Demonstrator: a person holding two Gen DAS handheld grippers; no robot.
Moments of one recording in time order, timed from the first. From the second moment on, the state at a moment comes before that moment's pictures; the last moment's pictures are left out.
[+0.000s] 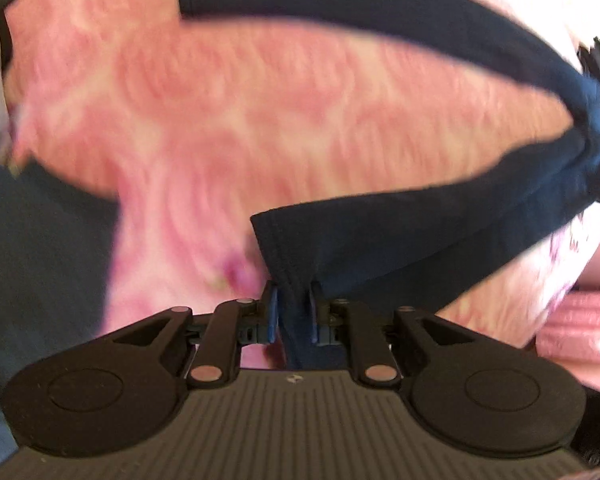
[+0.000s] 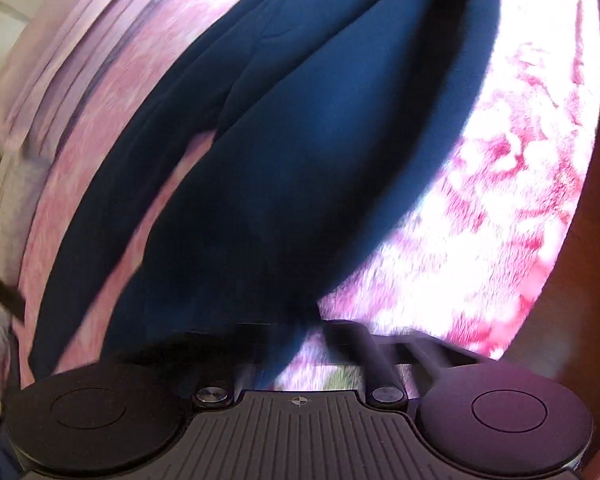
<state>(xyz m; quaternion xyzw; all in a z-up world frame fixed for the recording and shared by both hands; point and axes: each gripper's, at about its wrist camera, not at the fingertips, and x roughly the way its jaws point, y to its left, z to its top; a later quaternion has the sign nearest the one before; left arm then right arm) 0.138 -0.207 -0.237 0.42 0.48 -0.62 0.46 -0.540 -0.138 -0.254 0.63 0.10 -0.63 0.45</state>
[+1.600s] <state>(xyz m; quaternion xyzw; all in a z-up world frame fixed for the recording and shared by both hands) 0.030 -0.224 -0.223 0.54 0.38 -0.64 0.39 -0.524 -0.190 -0.219 0.51 0.29 -0.60 0.54</state>
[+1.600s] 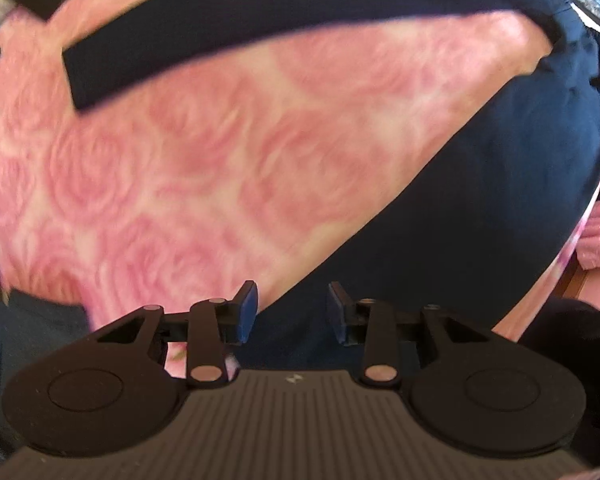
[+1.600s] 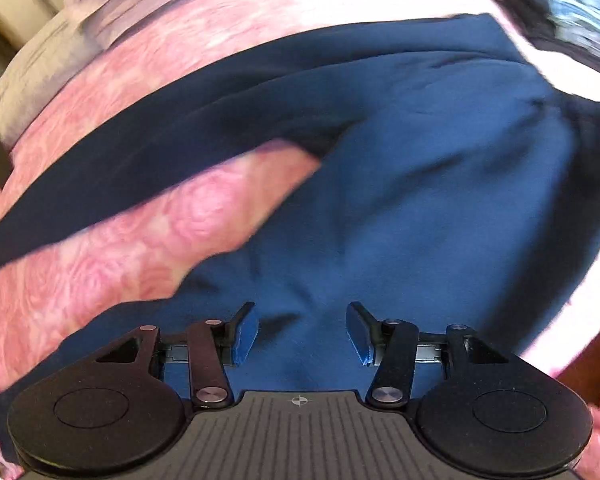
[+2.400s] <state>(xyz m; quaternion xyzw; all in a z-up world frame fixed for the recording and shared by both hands) -0.099 -0.170 -0.103 0.49 0.20 -0.77 0.36 -0.490 -0.085 -0.081 0.43 0.31 -0.66 0.53</state>
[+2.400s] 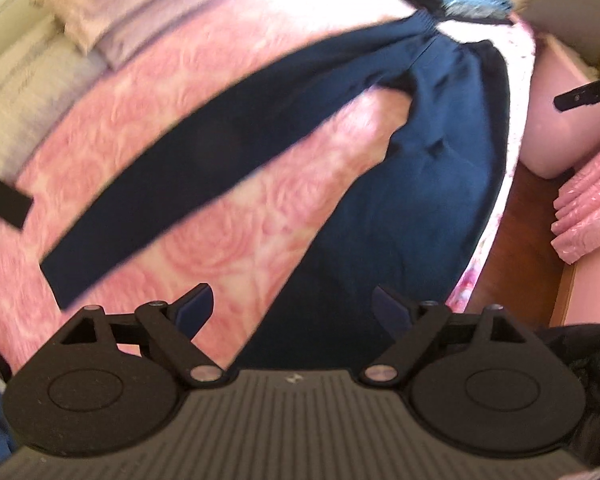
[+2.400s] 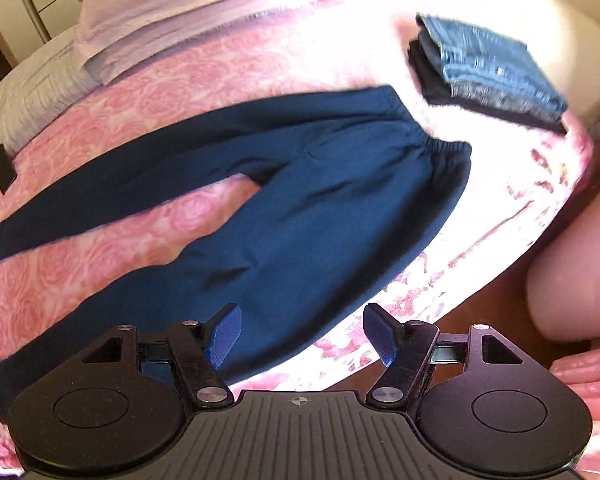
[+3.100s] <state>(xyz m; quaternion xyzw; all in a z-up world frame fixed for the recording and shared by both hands) 0.055 -0.074 -0.093 0.47 0.20 -0.77 0.38 -0.270 0.016 -0.065 0.37 0.35 -0.68 0.53</state>
